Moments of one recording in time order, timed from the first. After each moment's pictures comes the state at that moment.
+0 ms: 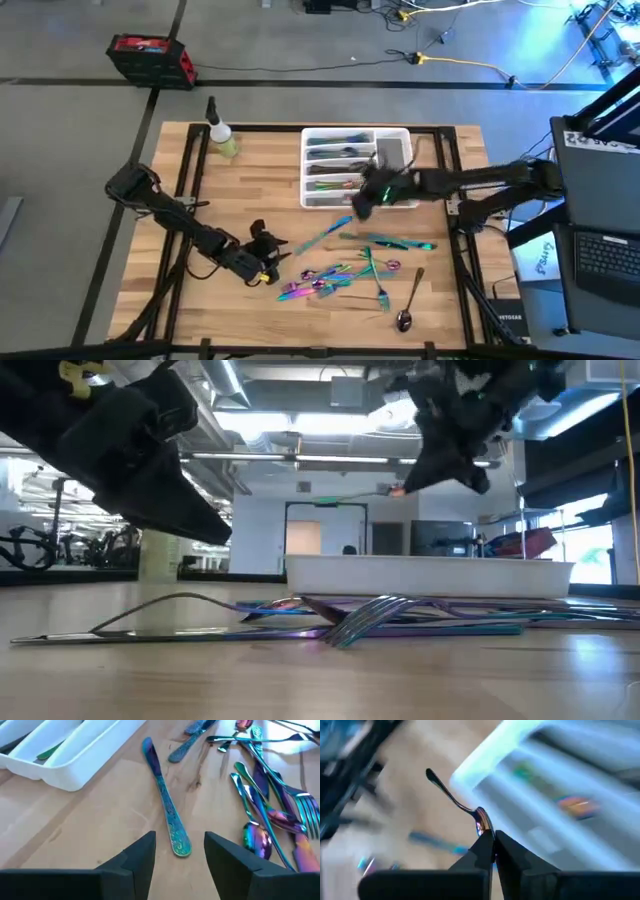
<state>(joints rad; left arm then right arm) -0.55 1.60 0.58 0.30 -0.75 -0.61 -0.11 1.25 0.78 -0.27 0.08 0.71</state>
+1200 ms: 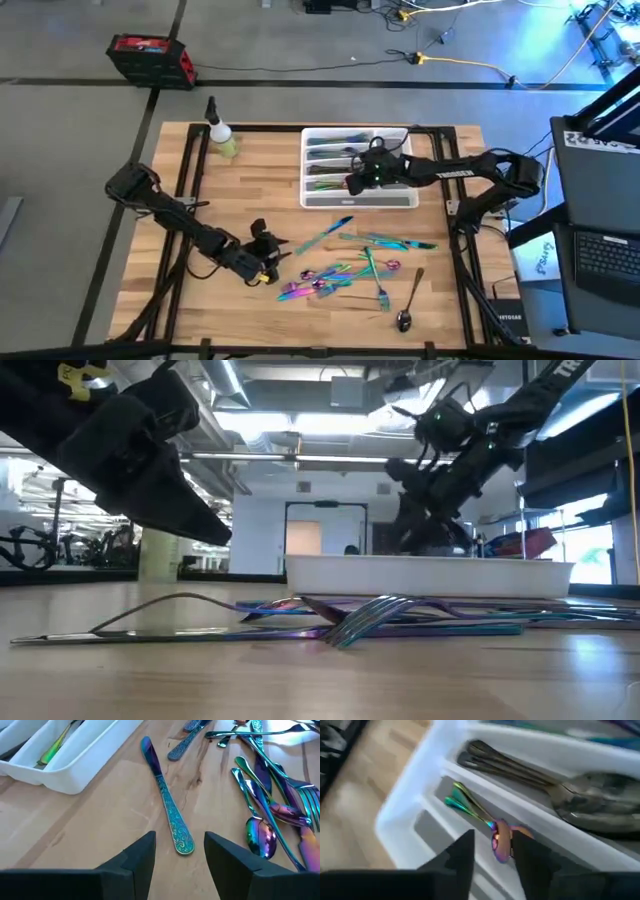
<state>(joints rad) -0.54 1.60 0.58 0.29 -0.74 -0.56 -0.36 1.49 0.68 0.06 -0.06 0.73</state>
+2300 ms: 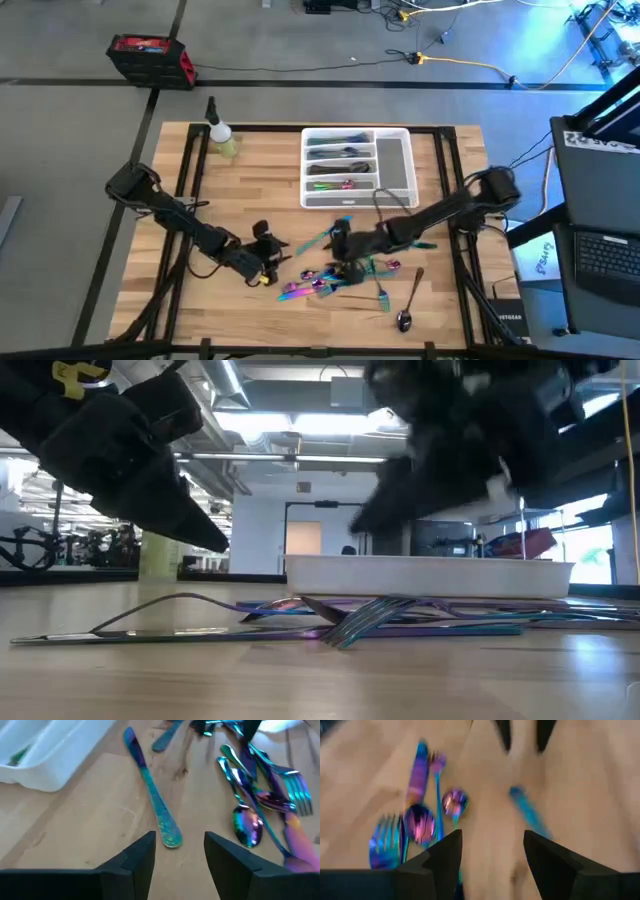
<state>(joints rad) -0.53 1.60 0.58 0.30 -0.65 -0.52 0.32 1.78 0.86 0.21 0.11 0.02</state>
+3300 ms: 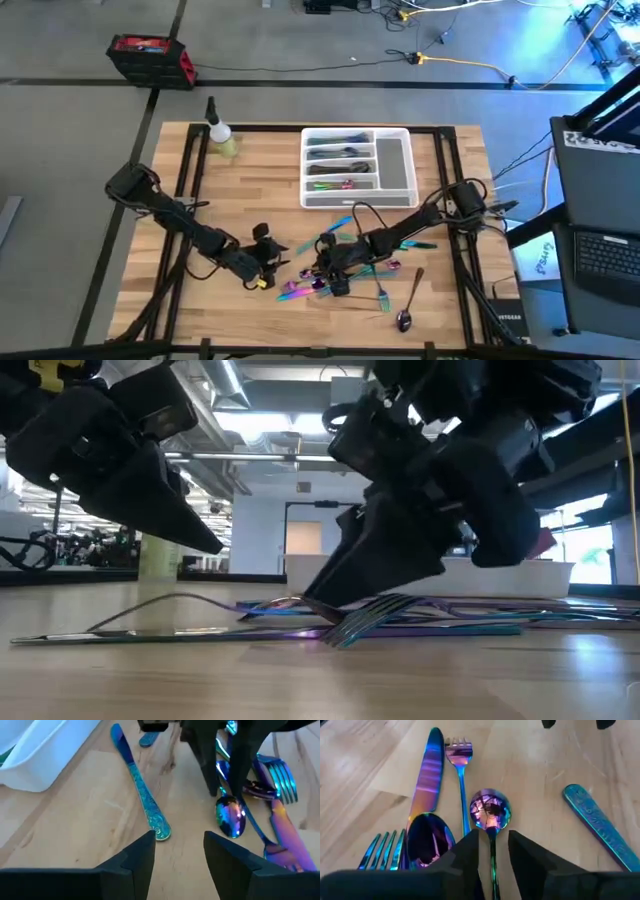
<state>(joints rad) -0.55 1.60 0.58 0.29 -0.63 -0.49 0.33 2.03 0.98 0.35 0.03 0.07</state>
